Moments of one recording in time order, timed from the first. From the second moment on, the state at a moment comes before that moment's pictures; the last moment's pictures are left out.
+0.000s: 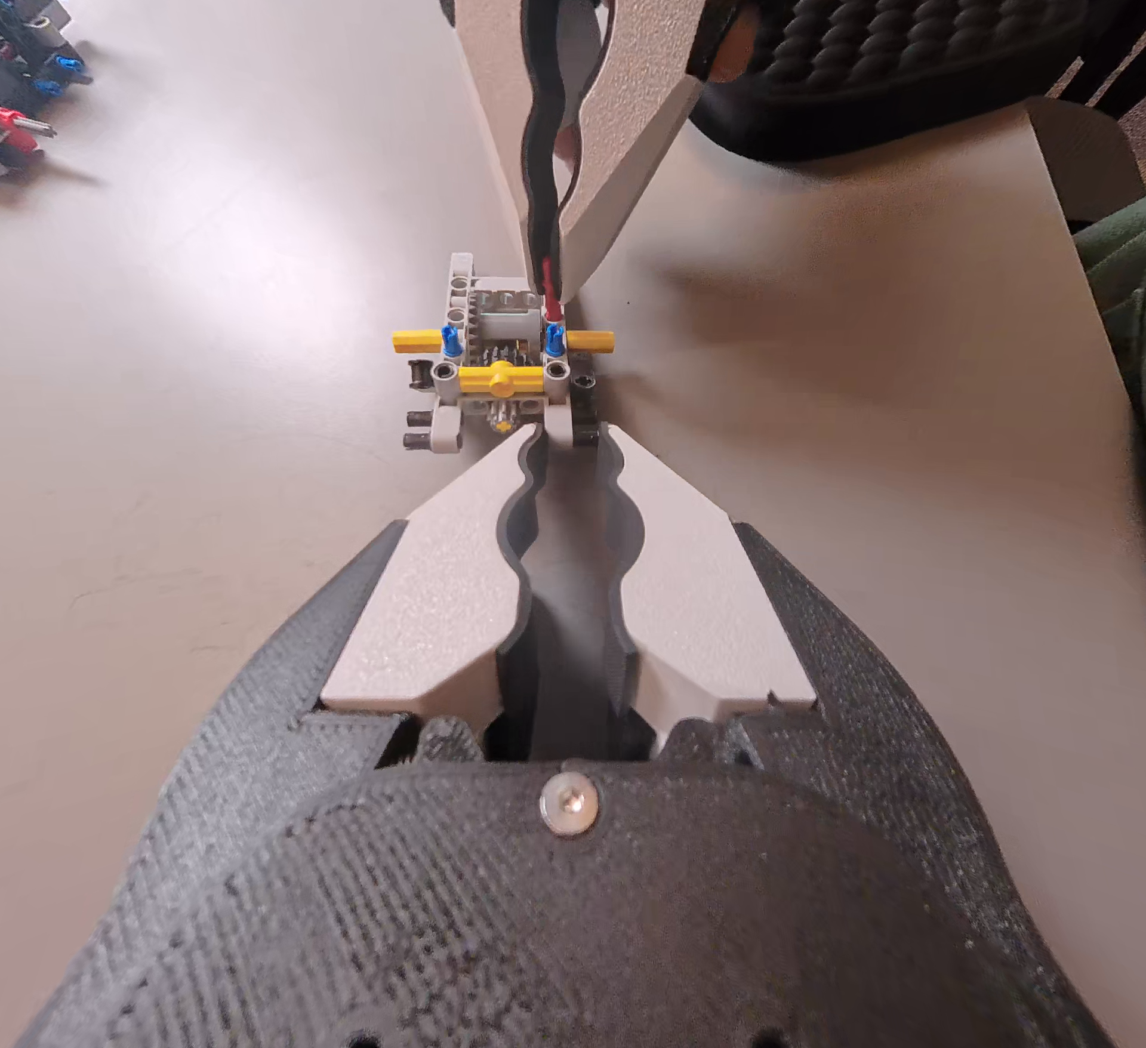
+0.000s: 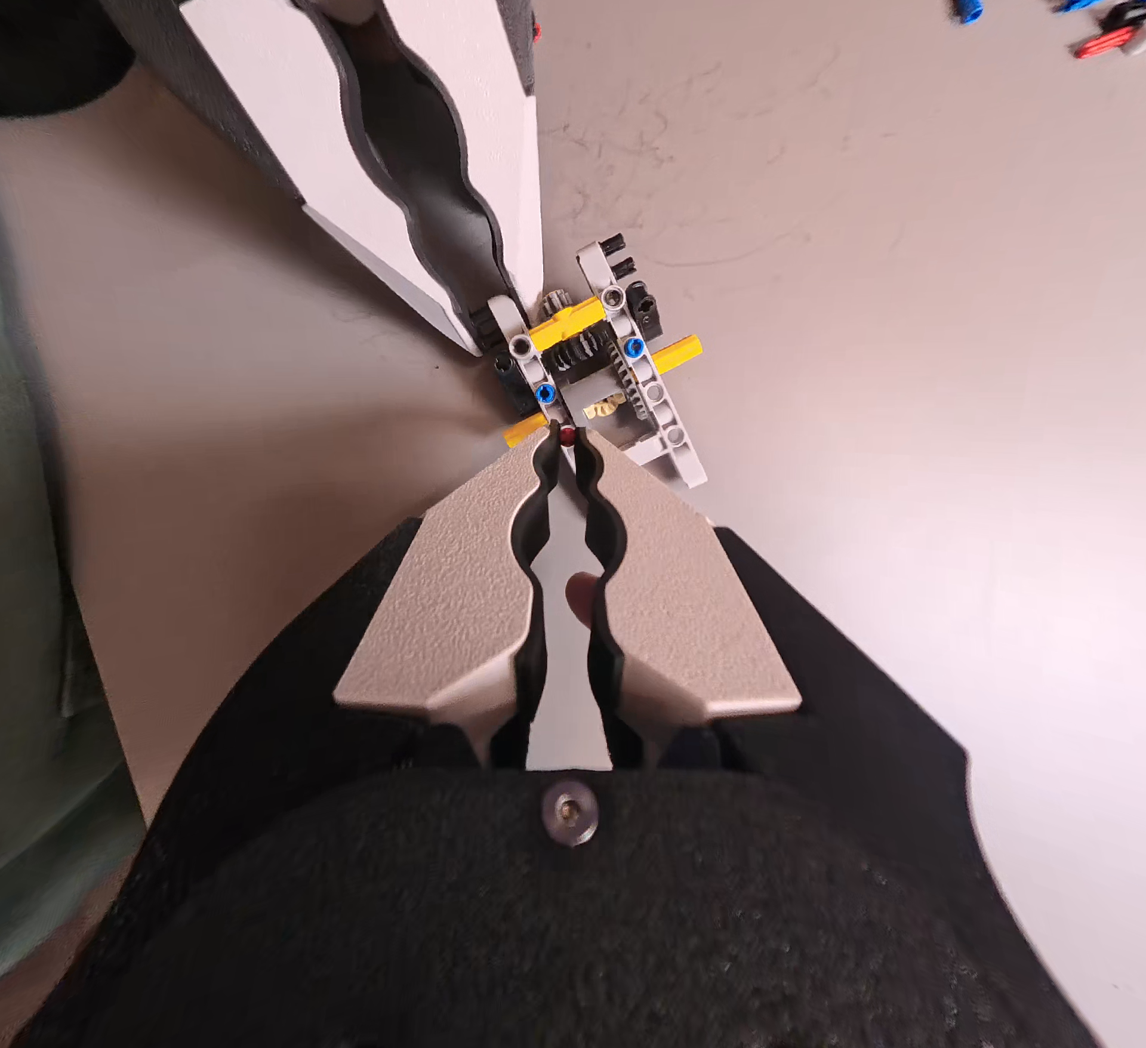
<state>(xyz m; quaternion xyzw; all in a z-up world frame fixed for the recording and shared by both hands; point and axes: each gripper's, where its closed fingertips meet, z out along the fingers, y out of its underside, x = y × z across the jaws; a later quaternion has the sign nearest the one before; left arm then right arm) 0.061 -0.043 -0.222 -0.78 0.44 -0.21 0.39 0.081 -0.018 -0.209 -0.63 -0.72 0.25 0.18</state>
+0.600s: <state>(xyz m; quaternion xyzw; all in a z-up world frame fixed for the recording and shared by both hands) 0.062 -0.044 -0.225 -0.78 0.45 -0.20 0.39 0.081 -0.019 -0.210 -0.56 -0.79 0.15 0.19</state>
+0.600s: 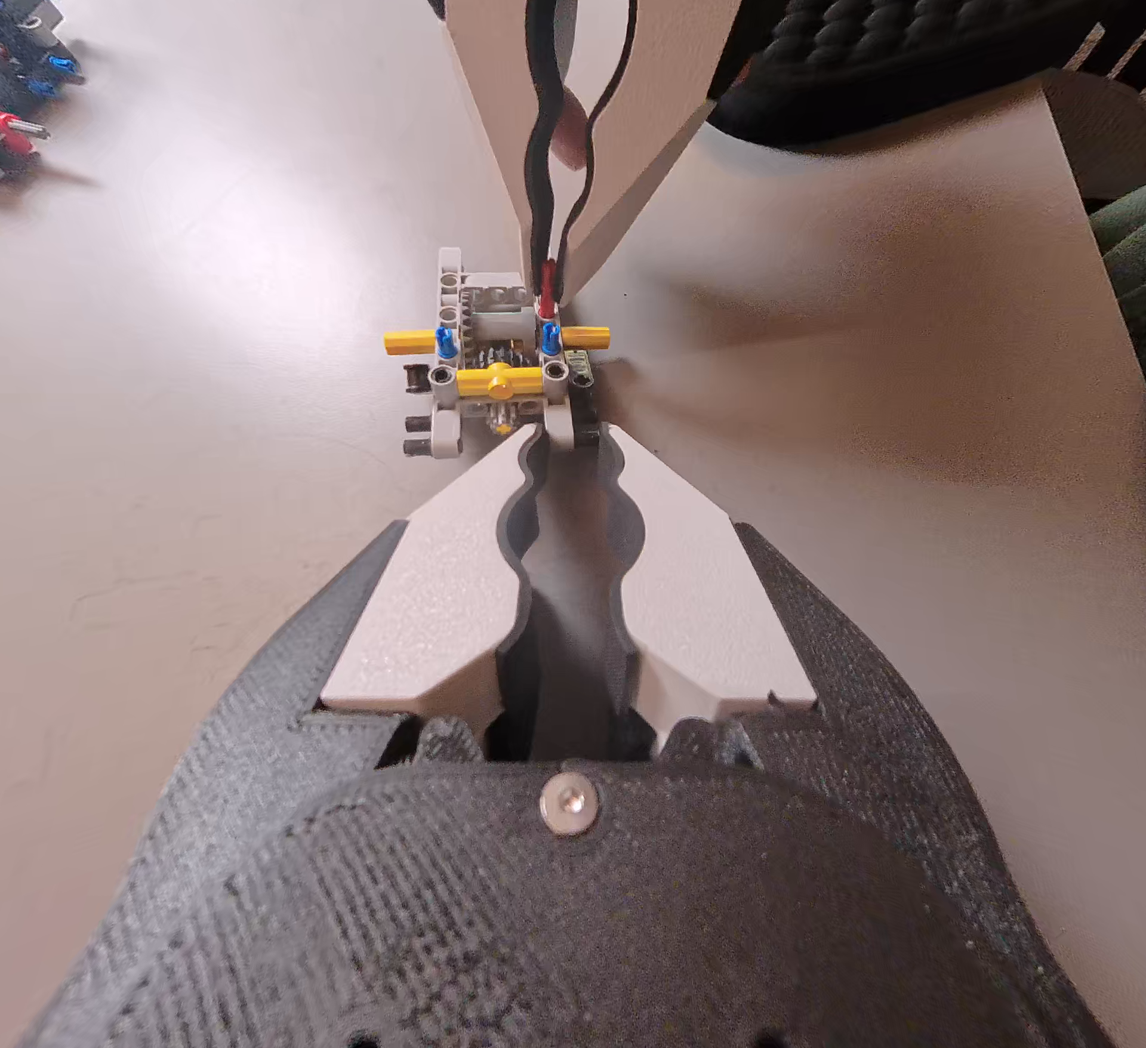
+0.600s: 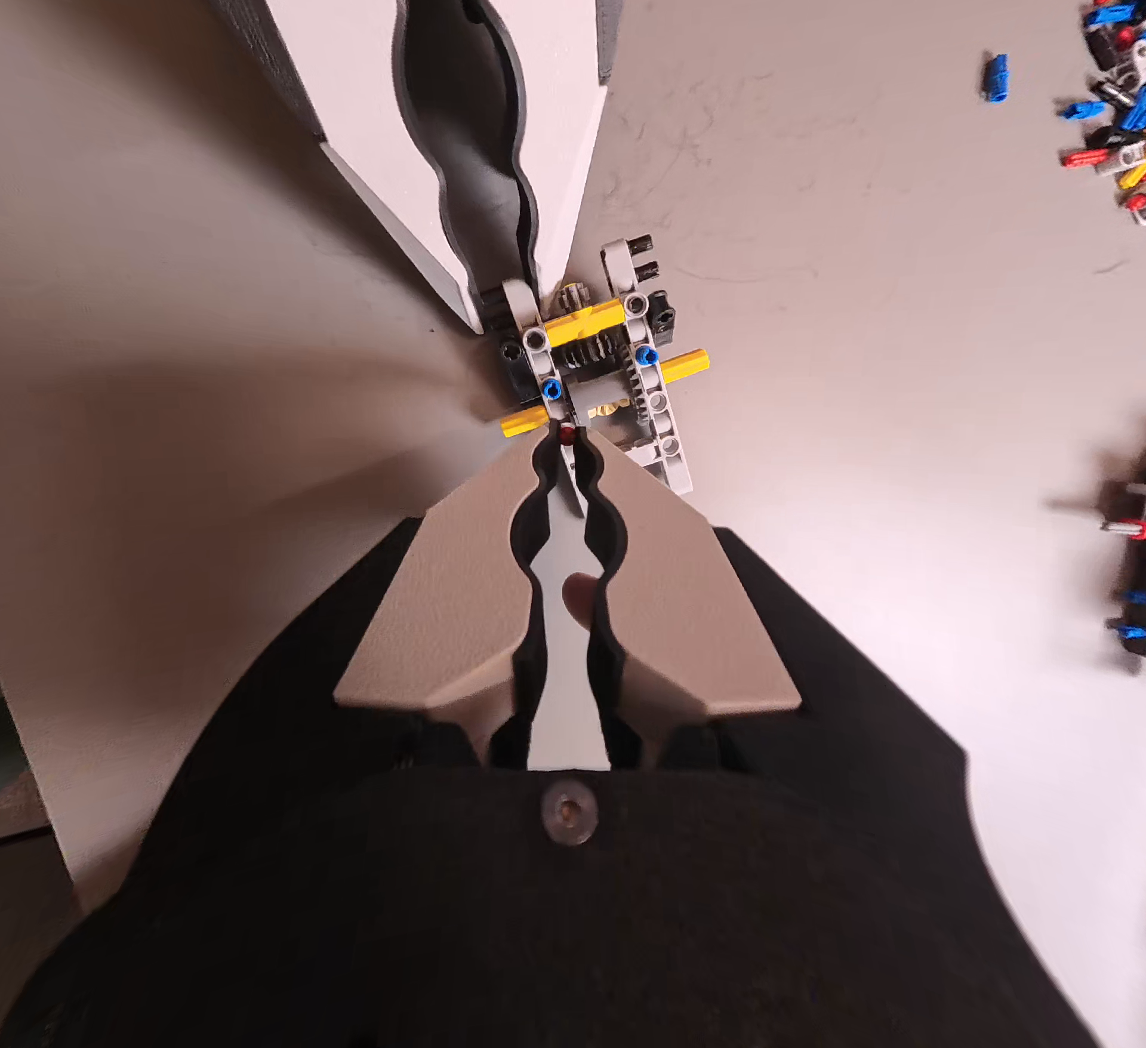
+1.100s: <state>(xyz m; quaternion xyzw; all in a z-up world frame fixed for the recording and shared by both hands) 0.061 -0.044 -0.226 -0.78 0.45 -0.19 0.39 0.083 -0.017 -0.212 -0.58 -0.76 0.14 0.27</state>
